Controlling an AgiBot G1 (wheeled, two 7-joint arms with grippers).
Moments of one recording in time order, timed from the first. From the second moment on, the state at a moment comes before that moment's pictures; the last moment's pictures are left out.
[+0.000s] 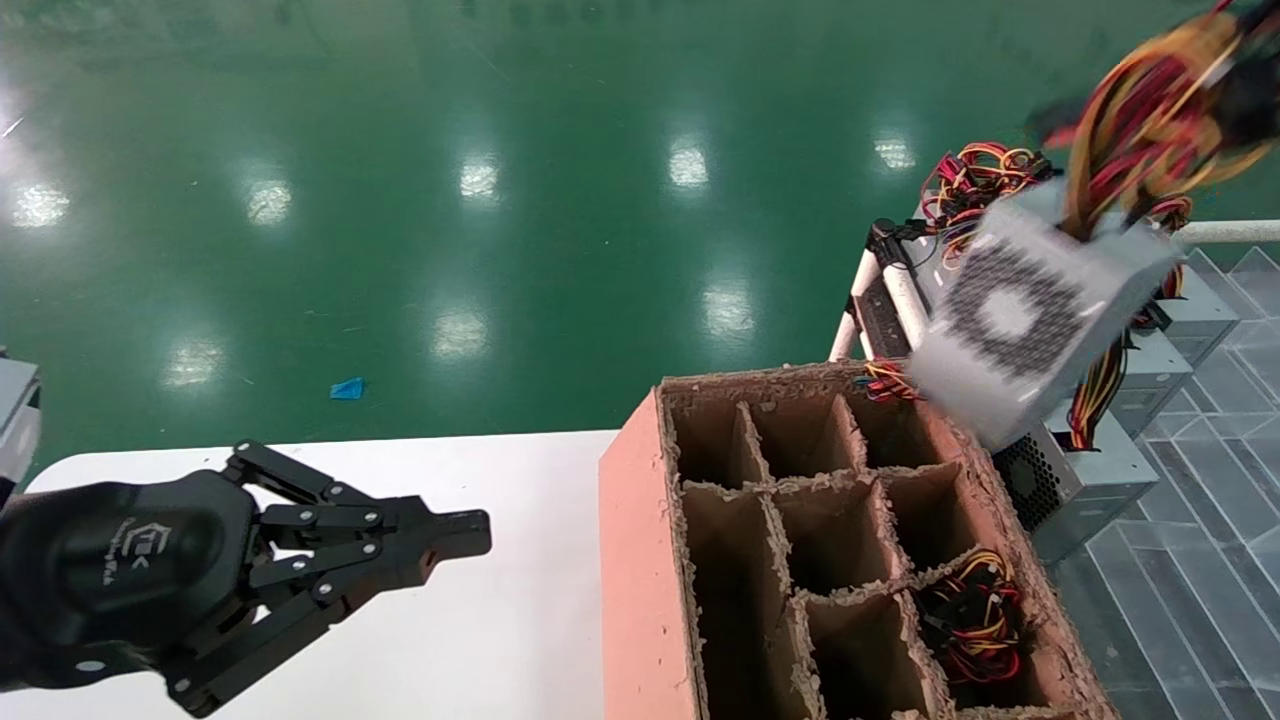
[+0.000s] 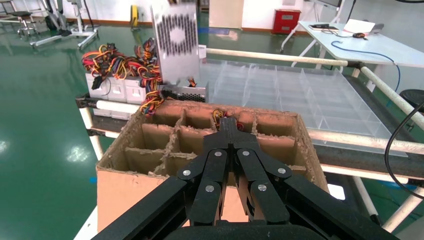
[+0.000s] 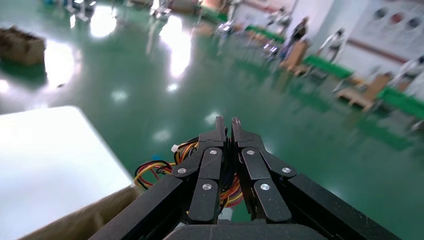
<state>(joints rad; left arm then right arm) -1.11 0.56 0.42 -1.25 0.63 1.44 -0.11 1.42 -0.28 -0.11 1.08 -0.87 -1.38 0.29</state>
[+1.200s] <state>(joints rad) -1.11 0.56 0.42 -1.25 0.63 1.44 -0.11 1.24 -0.19 -0.02 0.62 -0.86 -1.29 0.15</state>
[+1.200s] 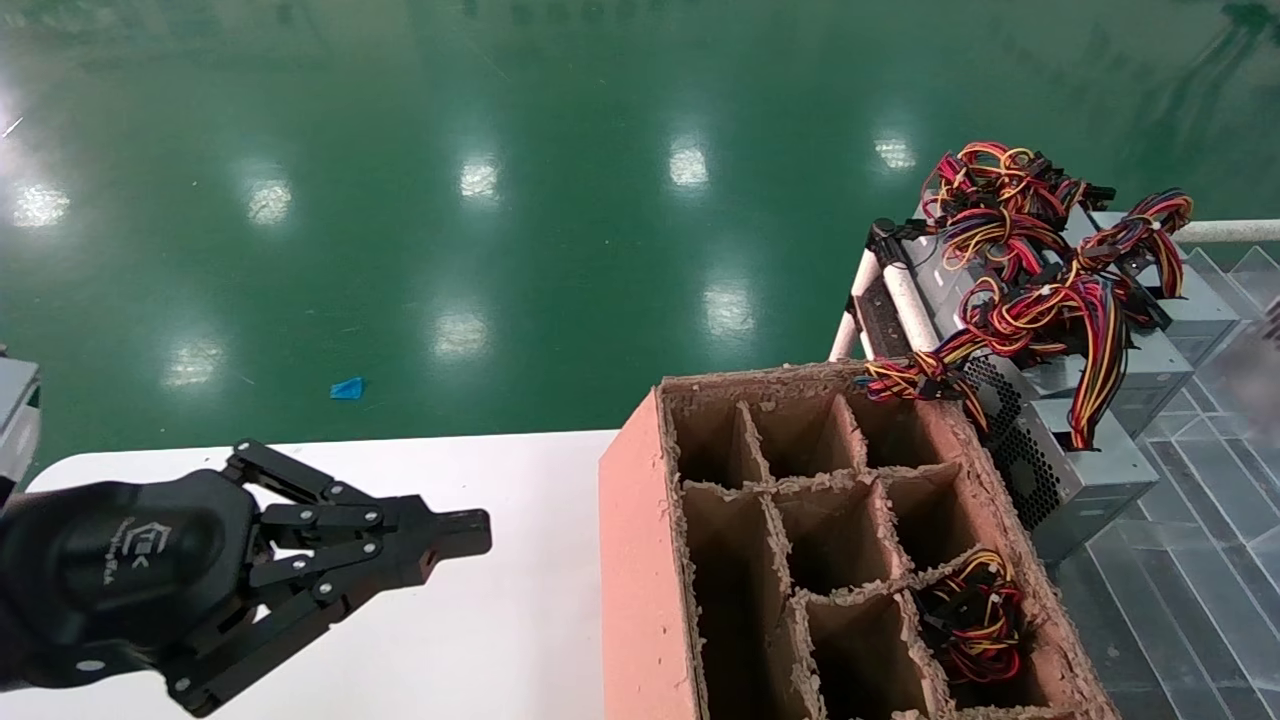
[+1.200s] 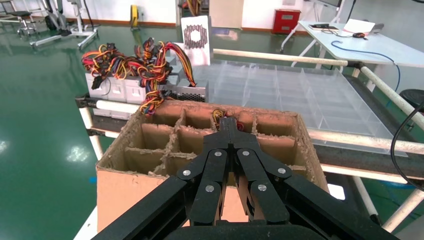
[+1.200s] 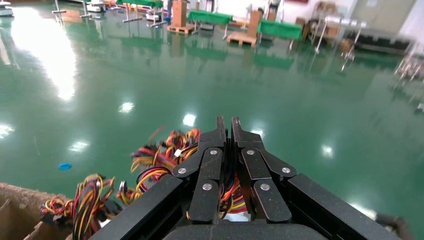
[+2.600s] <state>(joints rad) -1.11 0.56 0.42 -1.25 0.63 1.44 -0.11 1.43 -0.34 -0.13 0.23 -1.01 -1.36 0.01</state>
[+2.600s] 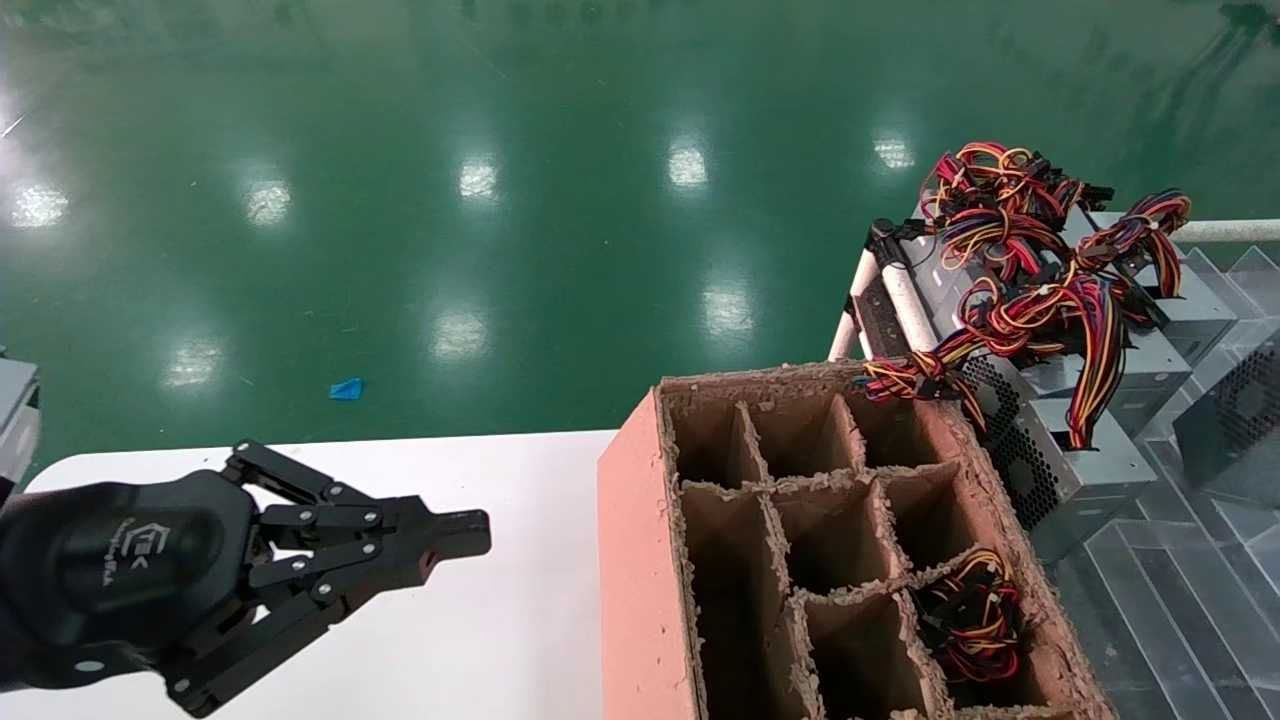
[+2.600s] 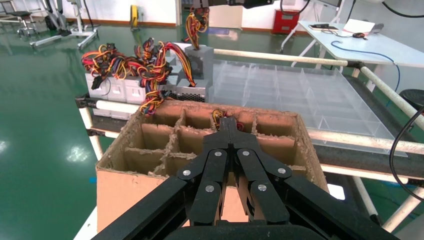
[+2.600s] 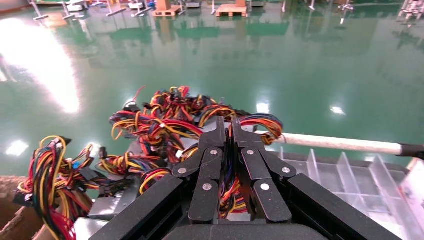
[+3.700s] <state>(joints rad) -1.11 0.56 0.42 -1.25 0.63 1.44 -0.11 1.59 -0.44 -0.19 0.13 -1.10 -1.44 -0.04</state>
